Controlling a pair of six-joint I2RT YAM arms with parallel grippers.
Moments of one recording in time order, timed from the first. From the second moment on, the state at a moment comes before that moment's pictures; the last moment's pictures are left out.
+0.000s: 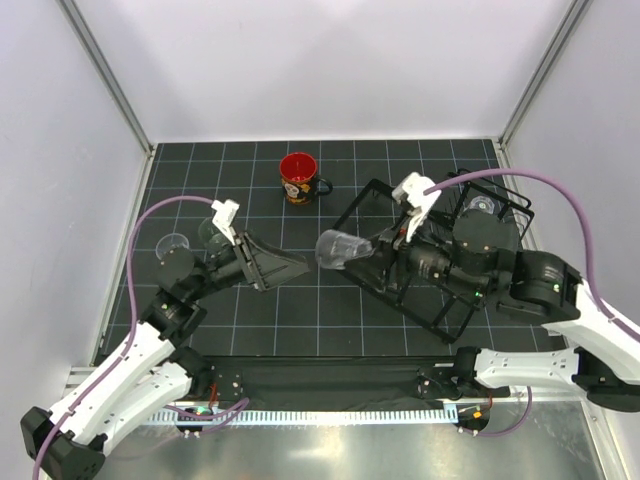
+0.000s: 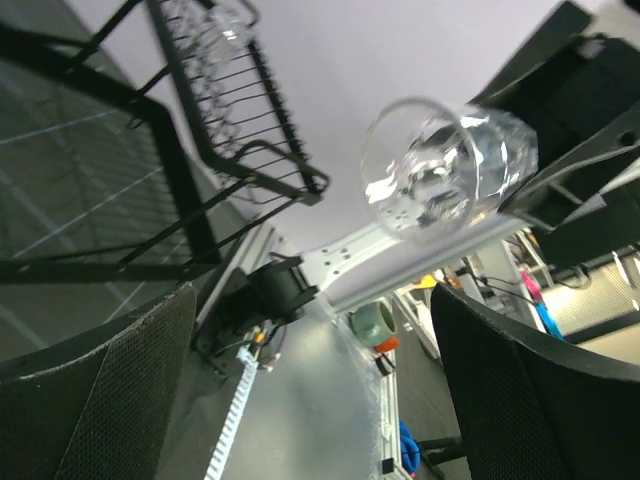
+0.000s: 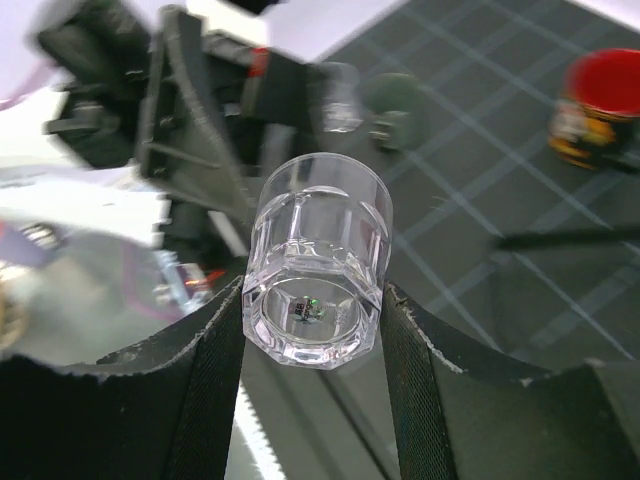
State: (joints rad) left arm -0.59 0.69 0.60 0.32 0.62 -1.08; right arm 1.17 0.97 1.46 -0.69 0.11 0.30
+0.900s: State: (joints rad) left arm -0.59 0.89 0.81 -0.47 0.19 -0.80; right arm 0.47 1.17 1.62 -1.34 0.51 0.32
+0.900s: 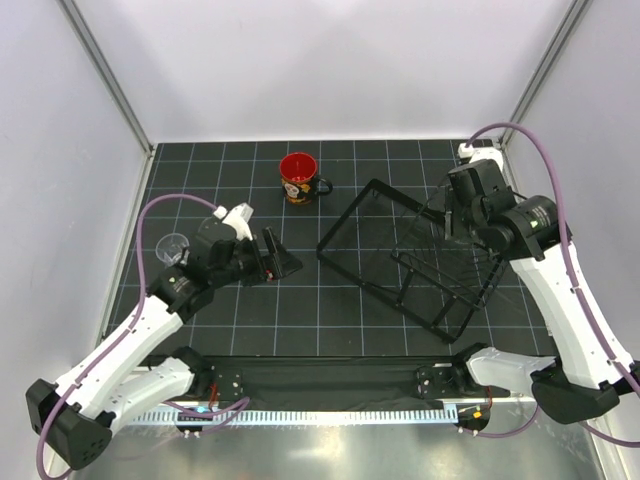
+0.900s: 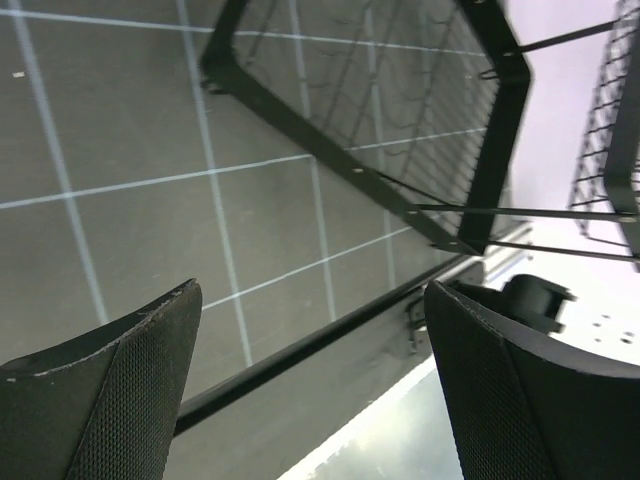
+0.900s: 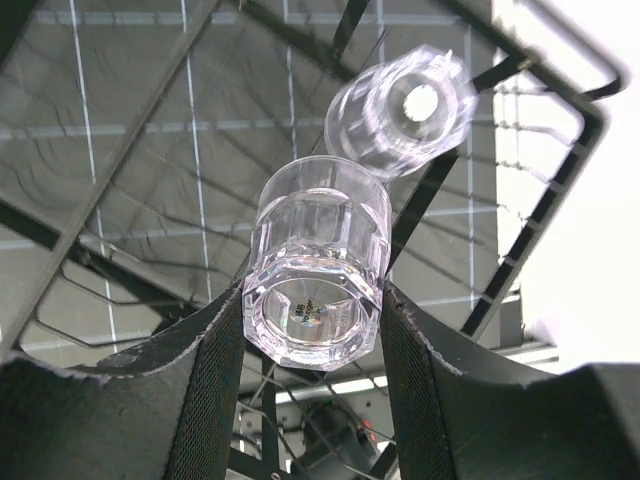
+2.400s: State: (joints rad) left arm -0.59 0.78 0.85 -0.65 -0.03 -0.78; right arm 0.40 1.19 1.45 -1.29 0.45 0.31
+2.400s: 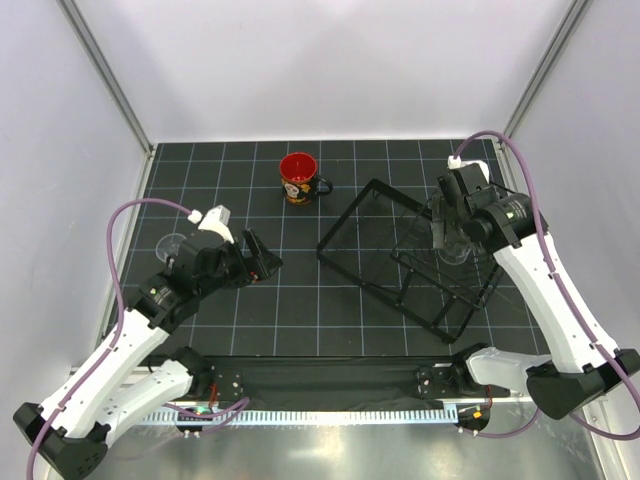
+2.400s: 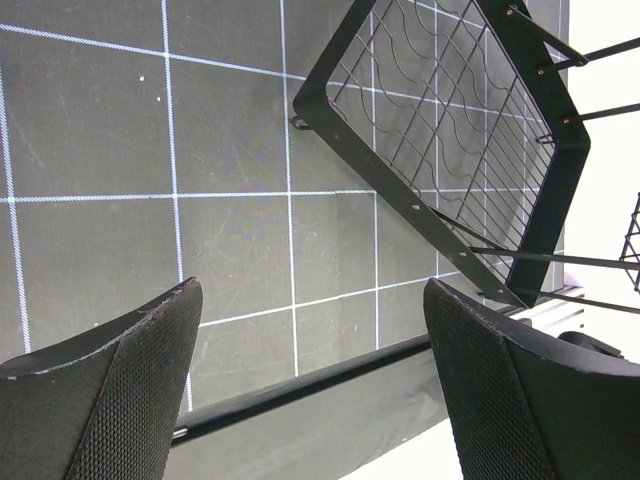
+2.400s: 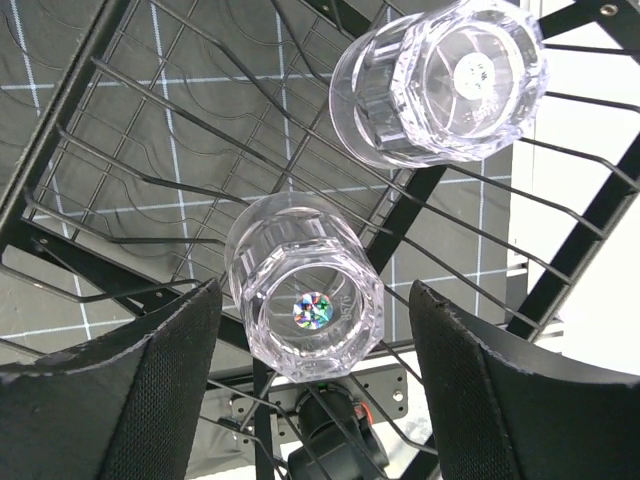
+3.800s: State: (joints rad) left arm -0.30 1.10 1.24 -0.96 -0.34 -0.79; right arm 1.12 1.34 1.77 -1.27 0.65 0.25
